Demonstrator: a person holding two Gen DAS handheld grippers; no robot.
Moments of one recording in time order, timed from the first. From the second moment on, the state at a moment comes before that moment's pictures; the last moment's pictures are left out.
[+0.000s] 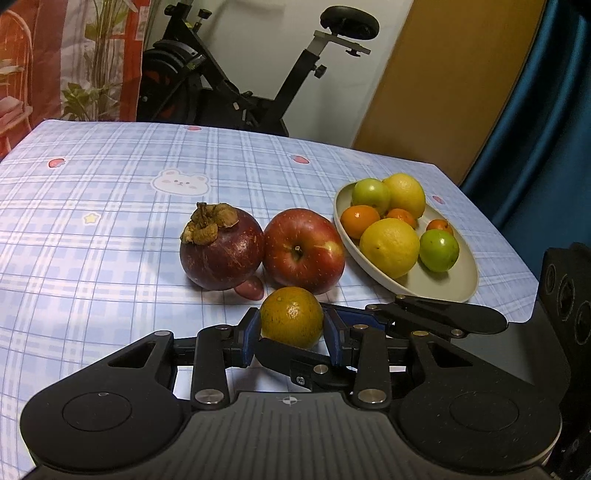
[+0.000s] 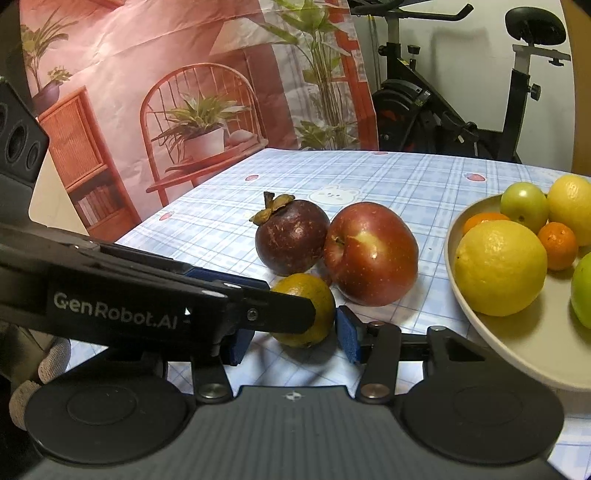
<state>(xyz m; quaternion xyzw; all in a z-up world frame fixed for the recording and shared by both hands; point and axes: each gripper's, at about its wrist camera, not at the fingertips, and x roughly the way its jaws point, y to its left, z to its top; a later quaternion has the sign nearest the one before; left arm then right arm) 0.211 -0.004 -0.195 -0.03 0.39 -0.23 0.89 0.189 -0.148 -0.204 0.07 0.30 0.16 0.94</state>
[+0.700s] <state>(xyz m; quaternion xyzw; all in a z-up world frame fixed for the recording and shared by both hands) 0.215 0.014 -0.195 -0.10 0.40 -0.24 0.88 0.181 -0.142 -0.203 0.04 0.28 0.16 0.94</state>
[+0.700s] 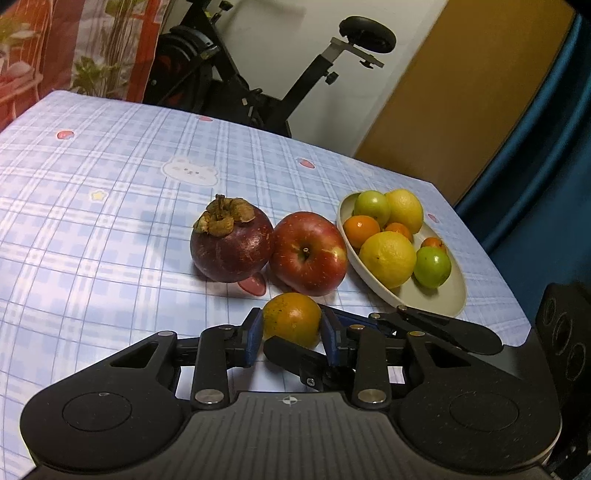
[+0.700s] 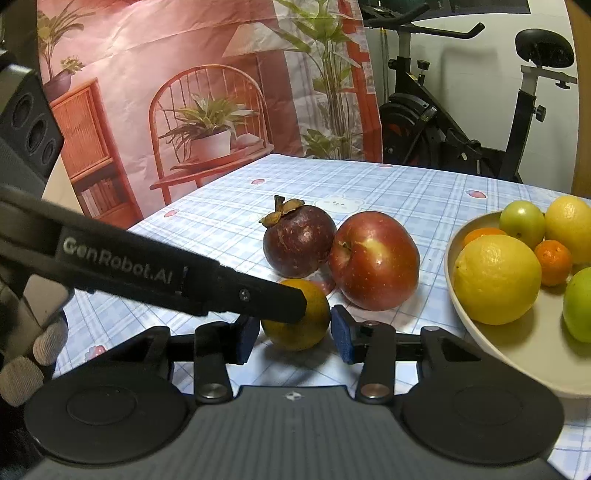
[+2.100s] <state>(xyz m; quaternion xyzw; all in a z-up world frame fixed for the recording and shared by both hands) 0.220 -0.114 -0.163 -0.04 0.38 -0.34 0.86 0.116 -0.241 -0.172 0.14 0.22 0.02 0.96</state>
